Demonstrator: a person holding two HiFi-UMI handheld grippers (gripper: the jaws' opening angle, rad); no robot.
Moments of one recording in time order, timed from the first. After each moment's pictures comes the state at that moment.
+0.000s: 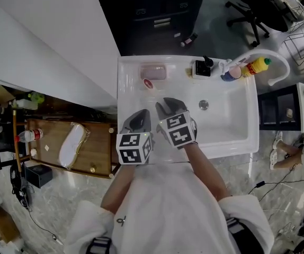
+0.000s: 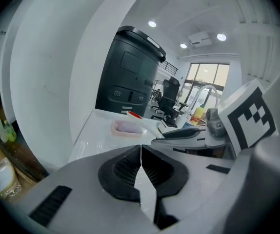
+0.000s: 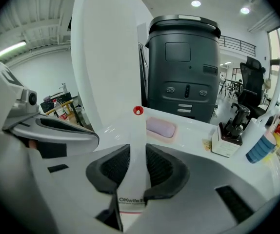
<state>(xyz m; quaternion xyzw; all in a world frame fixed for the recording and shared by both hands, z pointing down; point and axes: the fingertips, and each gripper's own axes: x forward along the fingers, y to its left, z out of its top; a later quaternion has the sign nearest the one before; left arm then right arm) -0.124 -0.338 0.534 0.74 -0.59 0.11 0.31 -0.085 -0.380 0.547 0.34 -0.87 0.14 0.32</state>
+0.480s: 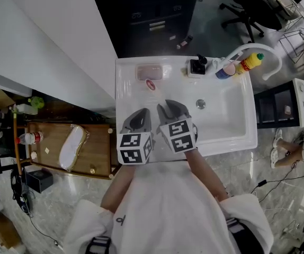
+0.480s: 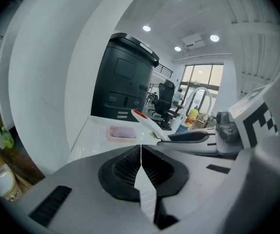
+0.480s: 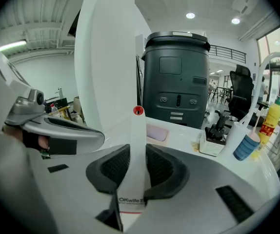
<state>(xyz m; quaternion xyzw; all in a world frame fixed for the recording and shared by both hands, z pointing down) -0.113 -0.332 0.514 0.75 -0.59 0.10 0.28 -0.067 -0.362 0.518 0.38 -0.87 0.12 0.27</state>
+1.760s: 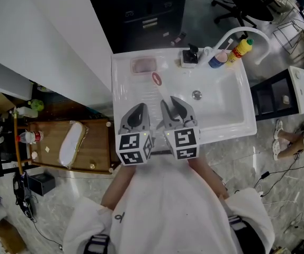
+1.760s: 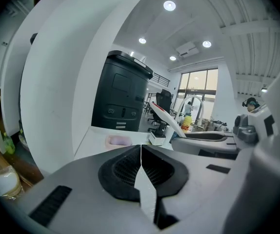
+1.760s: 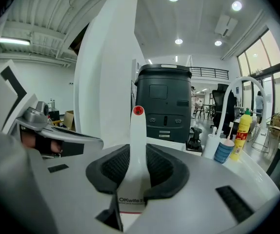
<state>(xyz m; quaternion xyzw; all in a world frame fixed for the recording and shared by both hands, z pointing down) -0.103 -0.299 0.483 0.76 -0.61 0.06 0.23 -0.032 -0.318 0.461 0.46 -0.87 0.05 0.17</state>
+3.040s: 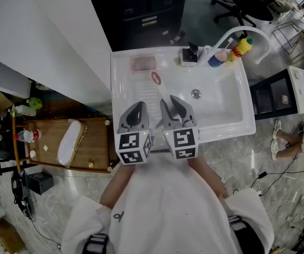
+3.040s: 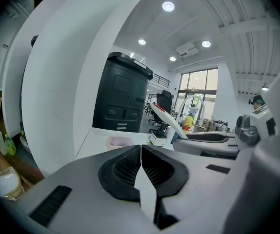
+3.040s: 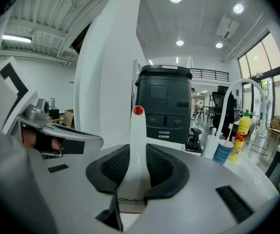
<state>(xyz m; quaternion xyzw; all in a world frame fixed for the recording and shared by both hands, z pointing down) -0.105 -0.299 0.482 0.76 -0.61 0.06 0.22 -0.032 -0.316 0.463 0.46 -0.87 0.04 0.17</state>
